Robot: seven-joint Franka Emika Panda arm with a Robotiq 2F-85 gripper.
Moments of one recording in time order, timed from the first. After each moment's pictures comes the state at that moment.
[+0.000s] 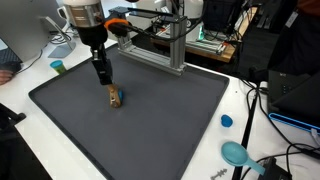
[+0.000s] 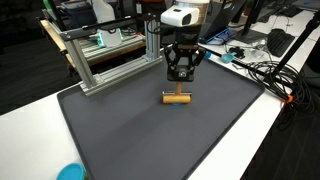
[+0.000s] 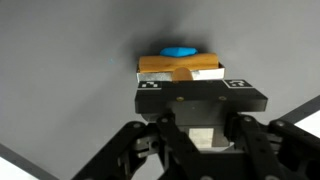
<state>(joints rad) 0.07 0.48 -0.13 -1.73 -0.05 2.31 0.73</state>
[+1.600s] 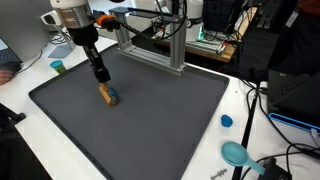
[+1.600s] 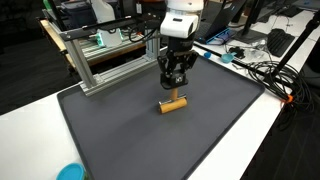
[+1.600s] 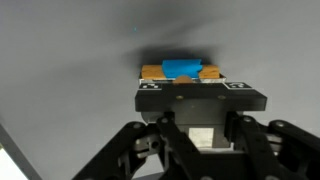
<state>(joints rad) -0.02 0.53 -0.09 -1.66 -0.01 2.24 0.23</state>
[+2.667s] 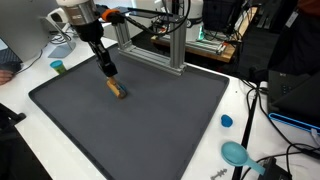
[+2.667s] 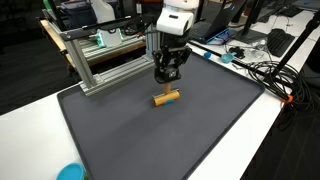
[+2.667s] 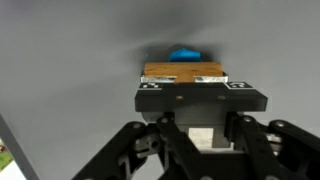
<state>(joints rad) -0.01 0.48 -0.10 -1.71 -0.04 2.16 0.22</state>
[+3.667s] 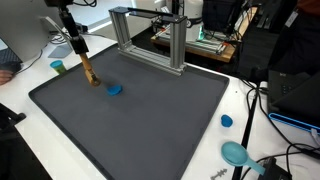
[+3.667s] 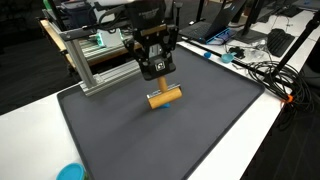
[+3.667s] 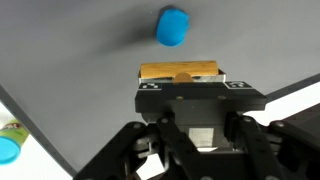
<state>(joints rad) -0.21 0.40 -0.08 -1.64 0.24 2.14 -0.02</state>
